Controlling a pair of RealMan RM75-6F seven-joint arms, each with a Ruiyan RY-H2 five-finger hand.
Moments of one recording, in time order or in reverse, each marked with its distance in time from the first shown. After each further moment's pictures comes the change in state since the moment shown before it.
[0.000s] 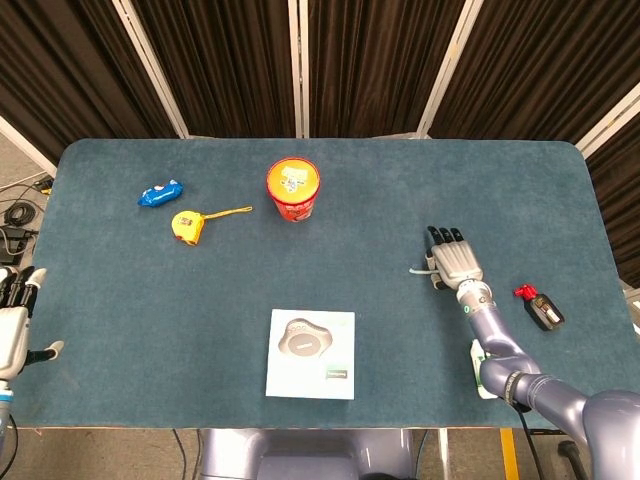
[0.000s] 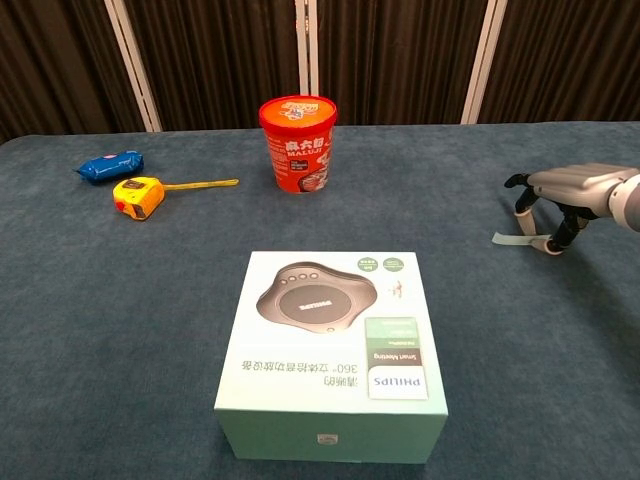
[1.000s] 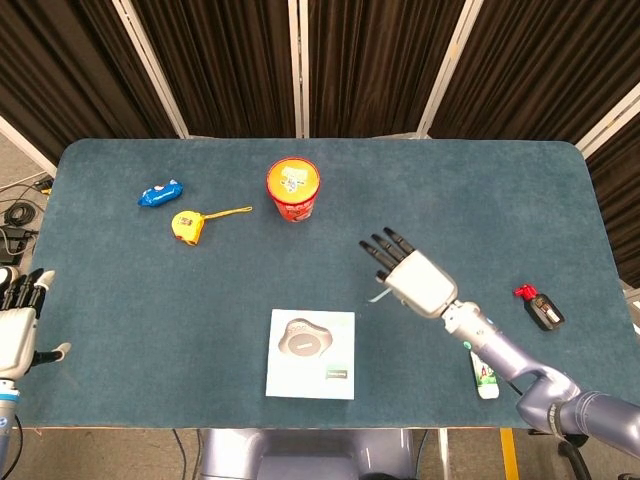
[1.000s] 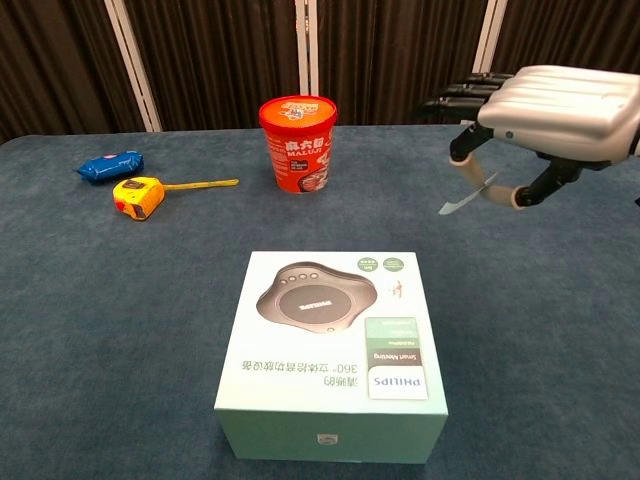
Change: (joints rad) left arm -0.014 0.001 0.013 -0.010 -0.003 -0.015 -0.016; right arm -0.002 0.296 -0.134 -0.436 -0.648 0.443 0.032
